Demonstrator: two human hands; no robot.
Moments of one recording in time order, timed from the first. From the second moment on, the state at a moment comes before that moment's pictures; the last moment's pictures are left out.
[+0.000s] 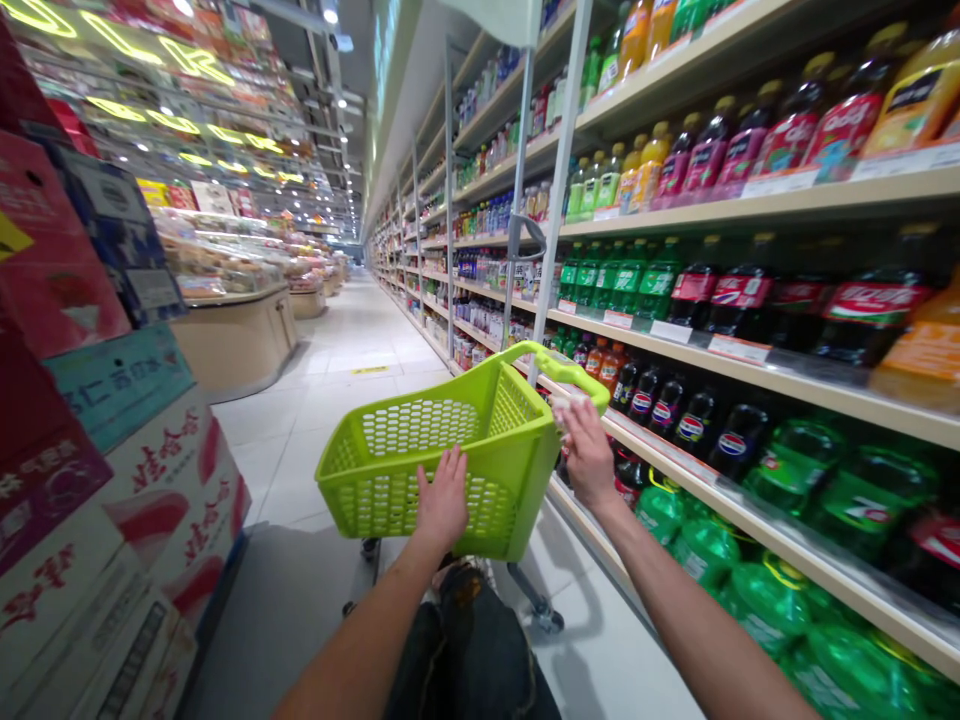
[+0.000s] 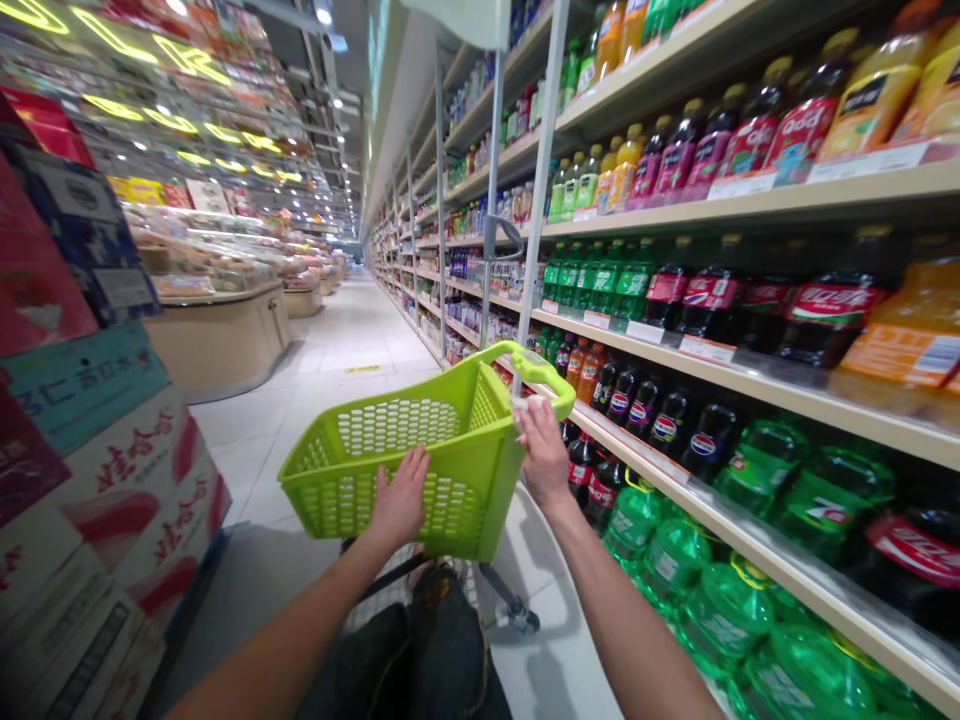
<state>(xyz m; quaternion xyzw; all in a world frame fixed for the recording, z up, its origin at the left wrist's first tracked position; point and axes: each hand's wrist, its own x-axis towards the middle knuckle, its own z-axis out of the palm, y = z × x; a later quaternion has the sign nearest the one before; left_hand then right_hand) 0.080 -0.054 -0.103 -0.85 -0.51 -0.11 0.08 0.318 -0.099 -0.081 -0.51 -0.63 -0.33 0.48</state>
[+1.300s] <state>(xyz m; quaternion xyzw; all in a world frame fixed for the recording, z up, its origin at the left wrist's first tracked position) 0.001 -0.040 -0.104 -0.80 -0.59 -0.10 0.04 0.194 -0.067 -0.140 -0.46 -0.74 -0.22 0.43</state>
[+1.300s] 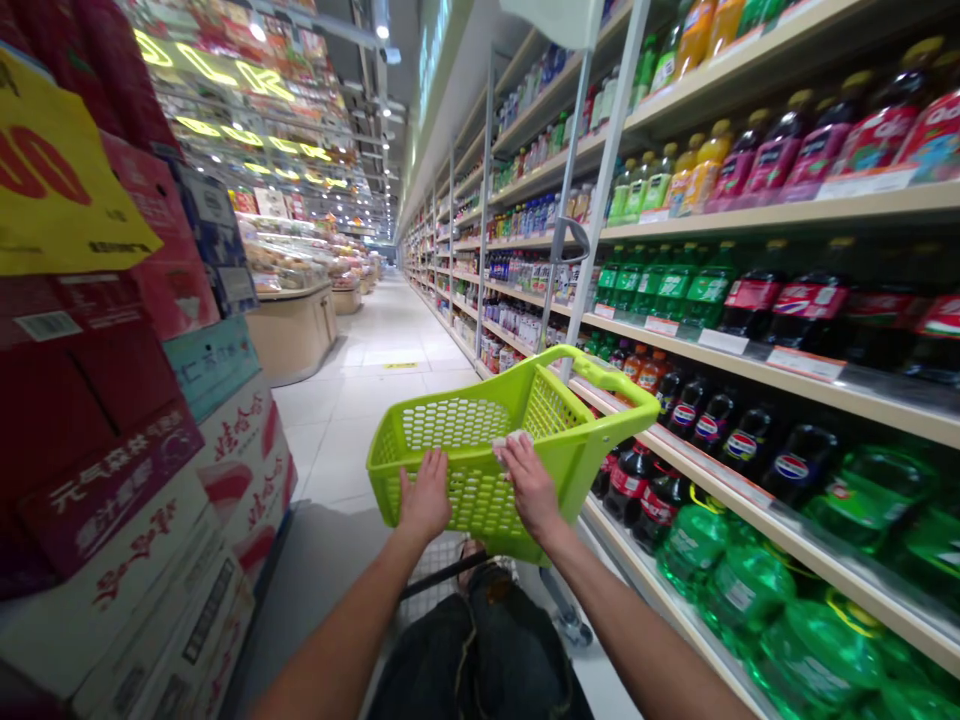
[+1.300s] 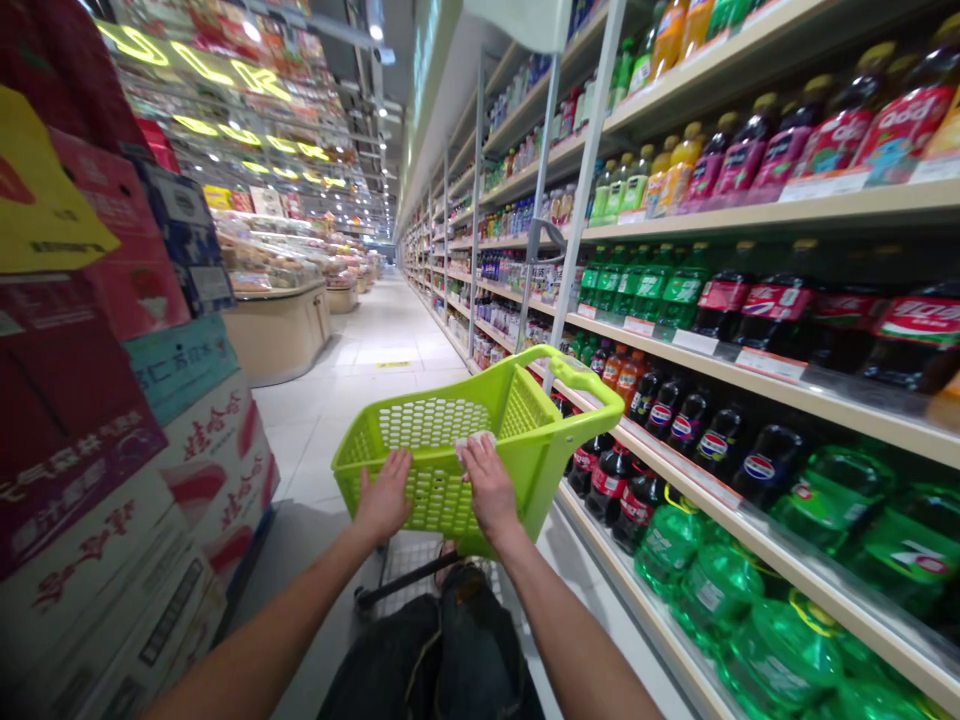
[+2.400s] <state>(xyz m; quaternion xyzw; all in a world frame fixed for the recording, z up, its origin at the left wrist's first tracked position) -0.081 -0.054 -0.118 -0.77 -0.63 -0.10 0.00 0.094 -0.027 -0.145 -0.35 -0.85 -0.25 0.31</state>
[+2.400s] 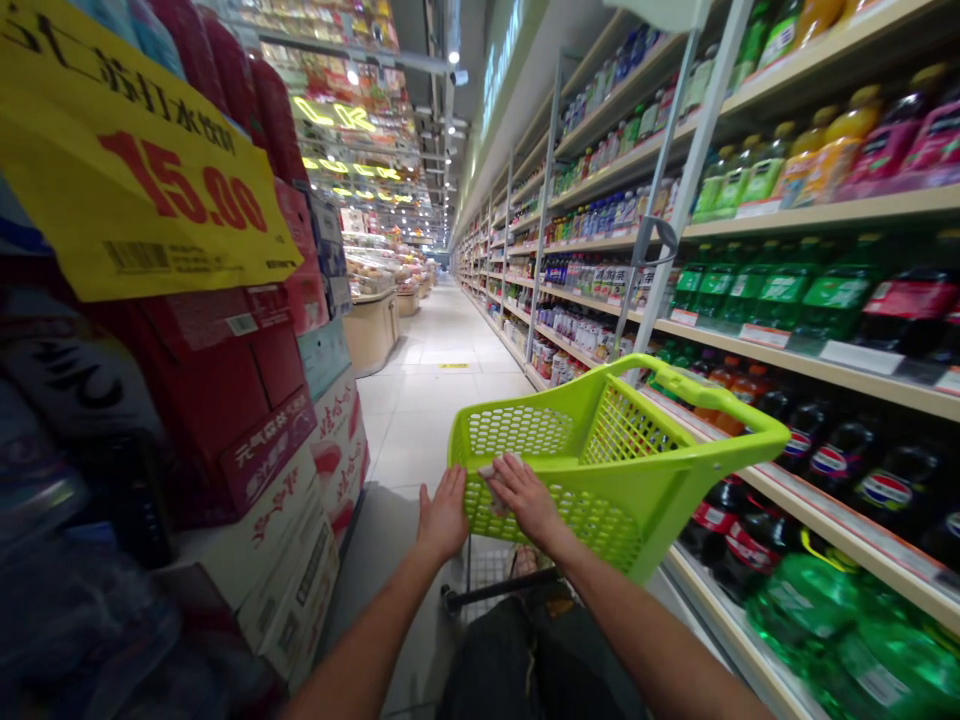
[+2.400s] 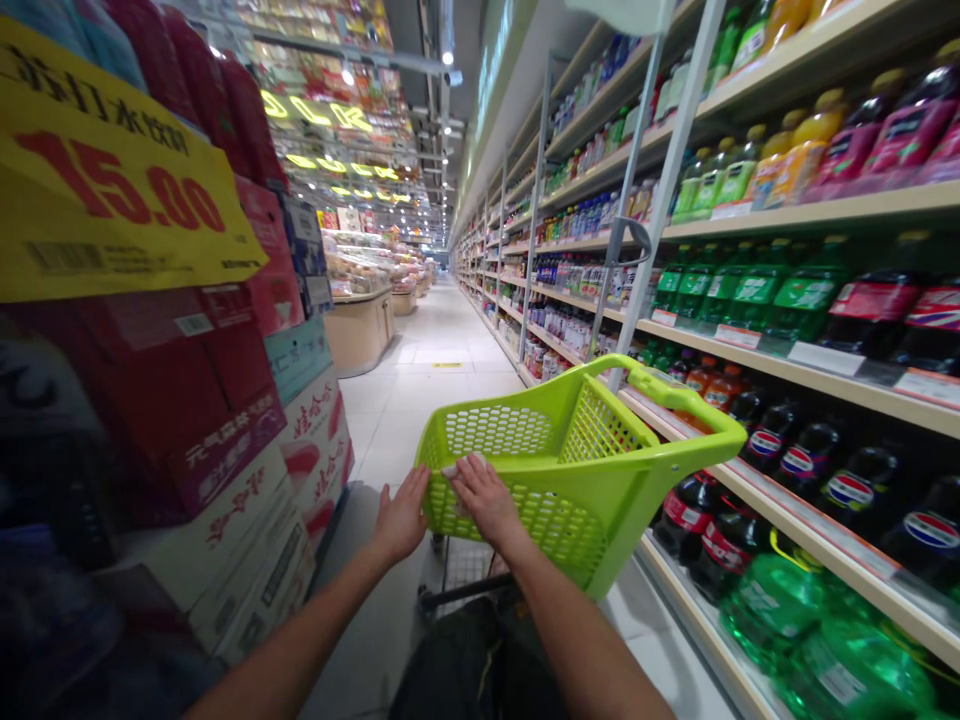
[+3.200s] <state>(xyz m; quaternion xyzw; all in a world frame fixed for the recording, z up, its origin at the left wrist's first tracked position) -0.113 -0.035 -0.106 -0.73 -0.58 -0.26 -0.26 0.044 -0.045 -0.186 -0.27 -0.89 -0.17 0.34</state>
